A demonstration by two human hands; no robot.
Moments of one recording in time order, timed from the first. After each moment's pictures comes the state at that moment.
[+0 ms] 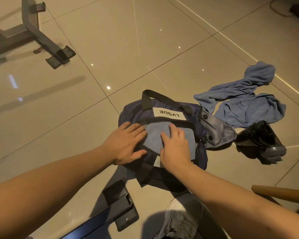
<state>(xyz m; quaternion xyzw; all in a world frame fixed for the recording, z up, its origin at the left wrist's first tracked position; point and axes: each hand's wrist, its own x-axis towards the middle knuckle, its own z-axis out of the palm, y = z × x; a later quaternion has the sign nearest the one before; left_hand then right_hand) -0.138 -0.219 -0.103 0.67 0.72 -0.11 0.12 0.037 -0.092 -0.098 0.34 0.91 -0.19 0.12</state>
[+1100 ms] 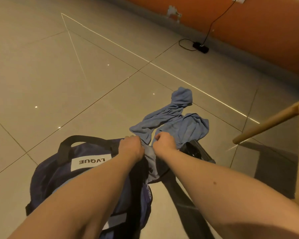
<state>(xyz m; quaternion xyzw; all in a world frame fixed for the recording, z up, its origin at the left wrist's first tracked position) -0.010 0.089 -0.130 0.51 0.83 -0.02 0.24 0.104 0.141 -0.083 0.62 0.70 -0.36 0.02</state>
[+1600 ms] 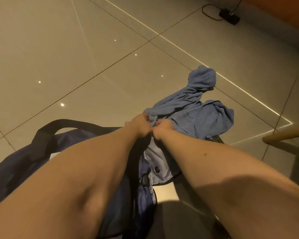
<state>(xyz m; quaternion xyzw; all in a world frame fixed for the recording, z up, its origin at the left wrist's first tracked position) -0.059 0.168 -0.238 0.41 0.78 0.19 0.44 0.047 0.212 -0.210 0.63 0.62 -0.46 0.04</state>
